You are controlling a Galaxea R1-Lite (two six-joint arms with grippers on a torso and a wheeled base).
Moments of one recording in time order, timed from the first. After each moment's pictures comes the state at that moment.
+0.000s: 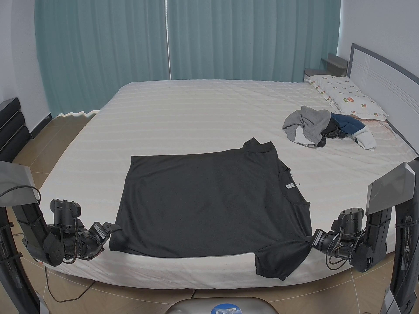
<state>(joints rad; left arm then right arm) 0.03 2.09 -0.31 -0.98 -0.21 -0.81 0.15 2.39 -0.30 -1.43 0.12 0.65</state>
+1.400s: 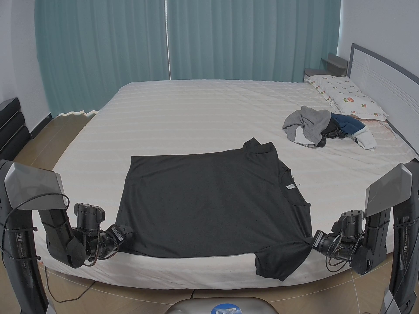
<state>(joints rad) -0.09 2.27 -0.41 -1.05 0.01 -0.80 0.15 2.42 -0.27 -1.49 0.13 0.67</state>
